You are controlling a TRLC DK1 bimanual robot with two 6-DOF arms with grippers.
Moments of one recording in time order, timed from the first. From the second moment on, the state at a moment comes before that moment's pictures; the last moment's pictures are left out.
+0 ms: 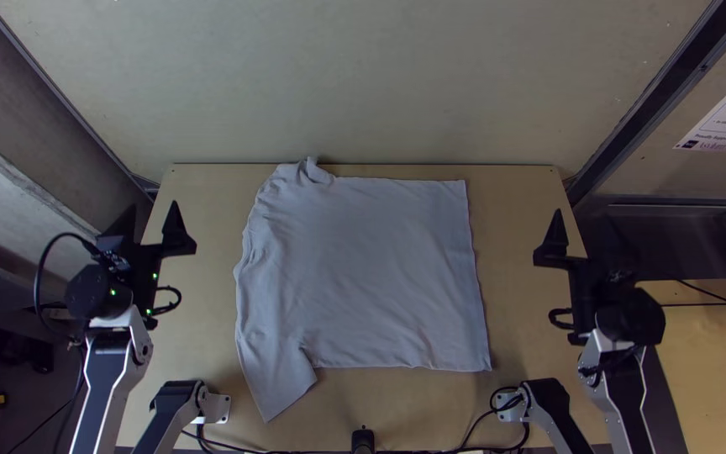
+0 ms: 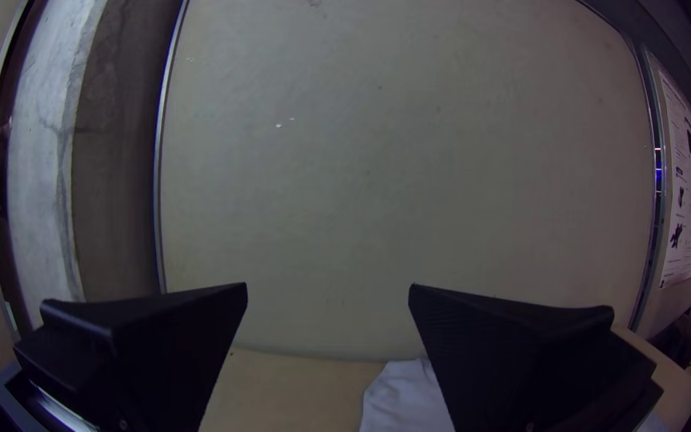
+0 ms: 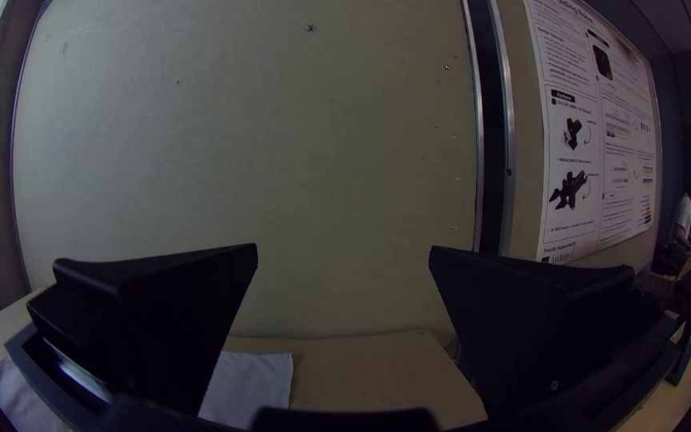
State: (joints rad) left arm 0.07 0.69 0.69 0.14 -0.06 -0.03; right arm 0.12 0.56 0.65 0.08 0.21 -0.01
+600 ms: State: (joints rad) left arm 0.03 1.14 1.16 -0.04 -0.06 -0.05; right arm 0.14 1.00 1.04 0.06 0.21 0.00
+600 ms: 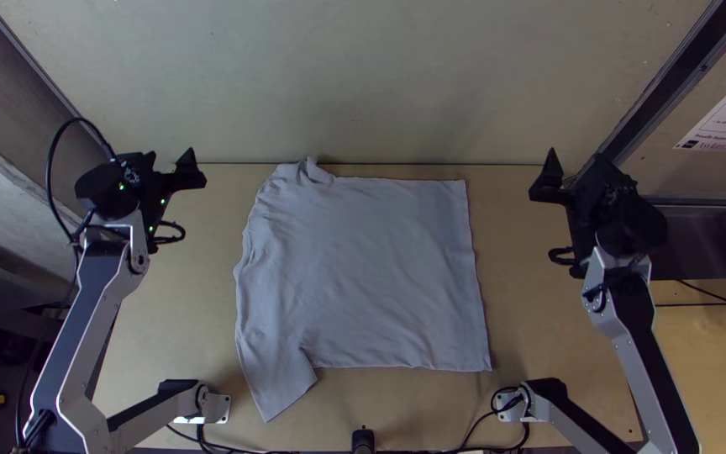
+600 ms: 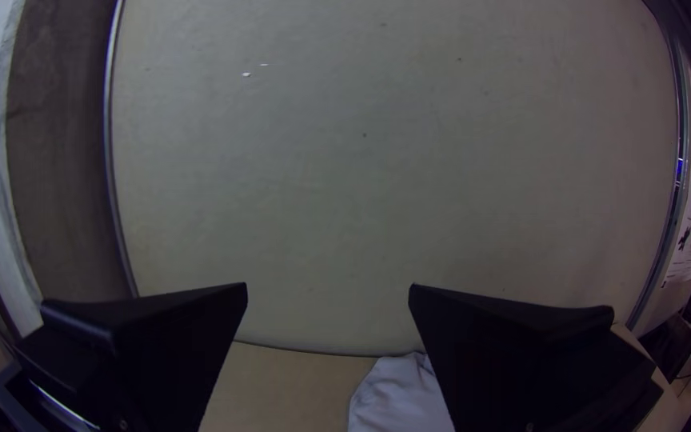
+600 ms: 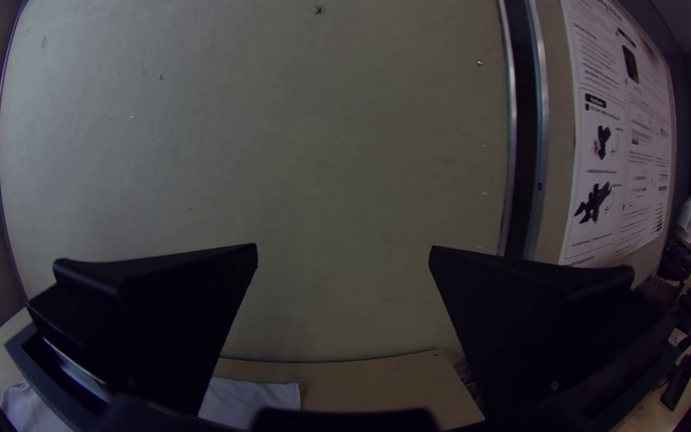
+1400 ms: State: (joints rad) left arm -0.08 1.69 1.72 -0.36 0.02 -0.10; right arm 0.16 1.47 1.42 -0.23 0.17 0.13
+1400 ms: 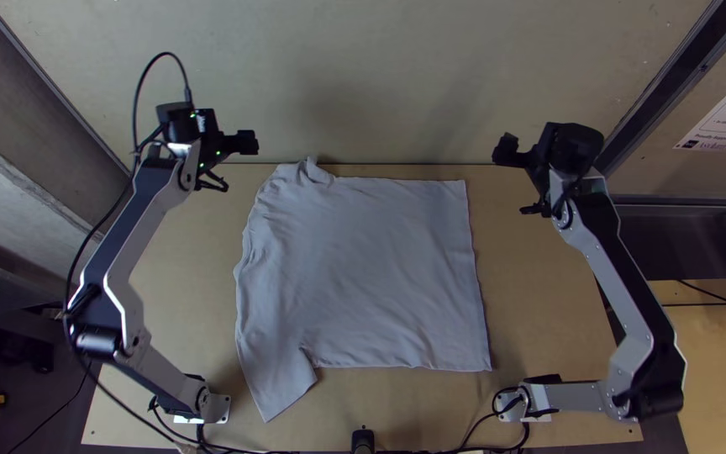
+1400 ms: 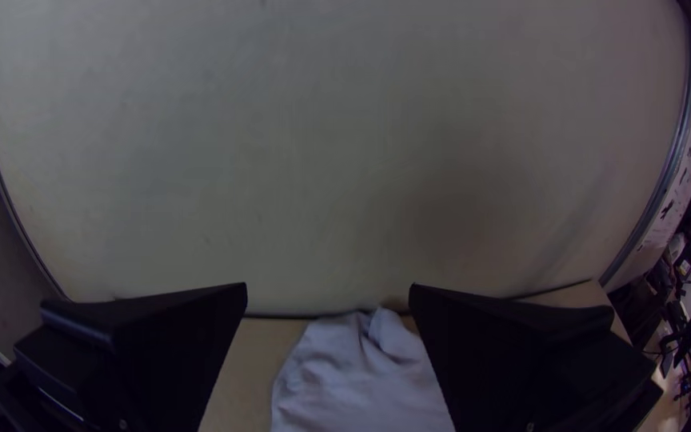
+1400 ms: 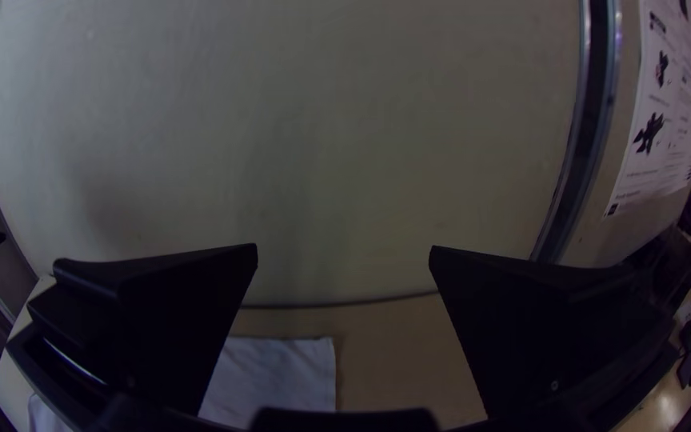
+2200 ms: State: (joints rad) left arm -0.09 2.29 2.23 -0.60 0.03 -0.11; right arm 0.15 1.80 1.58 -0.36 0.05 0.29
